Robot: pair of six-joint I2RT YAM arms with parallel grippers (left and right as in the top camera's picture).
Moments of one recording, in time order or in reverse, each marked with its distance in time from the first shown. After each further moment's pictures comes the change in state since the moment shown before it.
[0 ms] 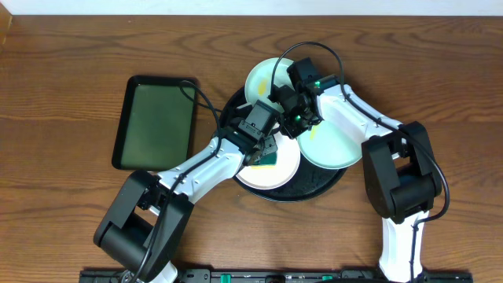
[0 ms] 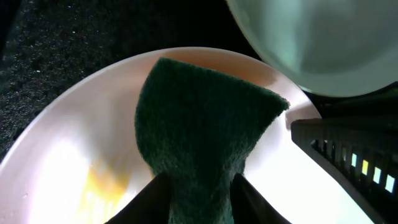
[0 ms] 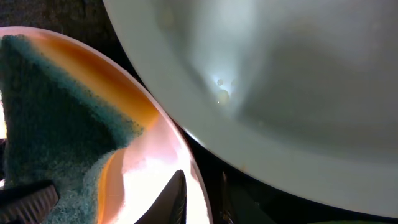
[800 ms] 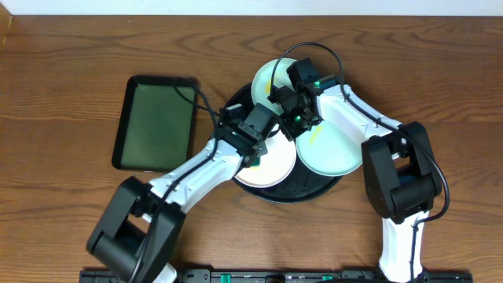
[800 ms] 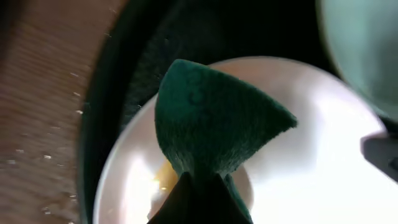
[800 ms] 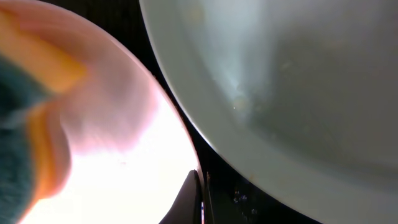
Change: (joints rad) left arm -0.005 -0.055 0.006 -0.152 -0.204 0.008; right arm 0.000 0.000 0.000 -0.007 -0.008 0.000
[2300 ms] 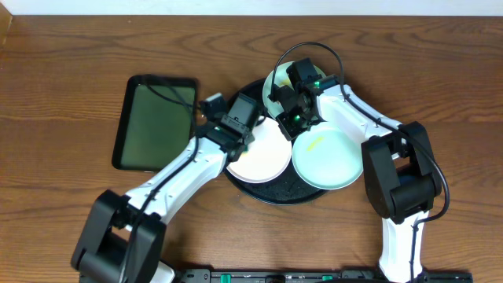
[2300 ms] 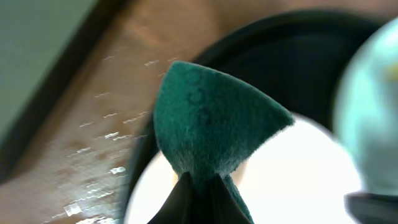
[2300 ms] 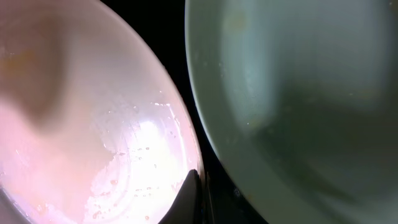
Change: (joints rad) left arm 0.079 -0.082 0.003 0.020 -0.035 -0.037; right arm 0.000 0.000 0.000 0.003 0.000 0.046
